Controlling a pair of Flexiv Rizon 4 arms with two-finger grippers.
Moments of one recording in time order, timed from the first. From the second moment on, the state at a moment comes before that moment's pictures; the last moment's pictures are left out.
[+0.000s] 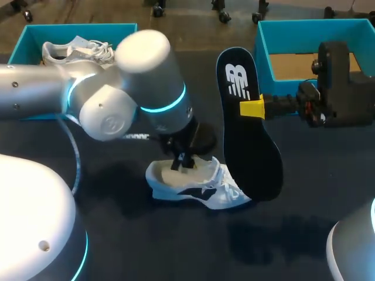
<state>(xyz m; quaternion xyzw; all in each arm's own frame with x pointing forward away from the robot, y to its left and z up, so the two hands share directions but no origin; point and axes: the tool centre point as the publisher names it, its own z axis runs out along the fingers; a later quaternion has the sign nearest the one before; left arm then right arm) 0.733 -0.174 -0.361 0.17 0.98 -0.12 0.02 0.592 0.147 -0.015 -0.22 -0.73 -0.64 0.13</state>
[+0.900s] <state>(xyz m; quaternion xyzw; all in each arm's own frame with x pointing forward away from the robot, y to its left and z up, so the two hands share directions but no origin) 0.731 -0.166 -0.321 0.40 0.91 -0.13 -0.01 0.592 0.147 -0.015 -0.22 -0.73 -0.64 0.13</state>
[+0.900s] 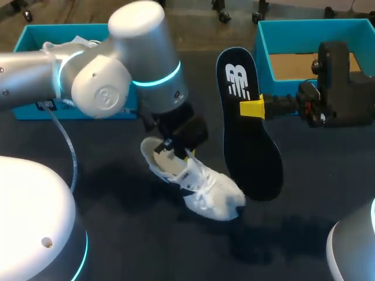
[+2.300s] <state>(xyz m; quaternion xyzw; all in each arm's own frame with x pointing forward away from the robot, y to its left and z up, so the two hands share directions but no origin) 0.690 -0.181 -0.361 0.70 0.71 -0.04 -0.07 0.592 0.147 -0.015 -0.22 -0.73 -0.64 0.13</state>
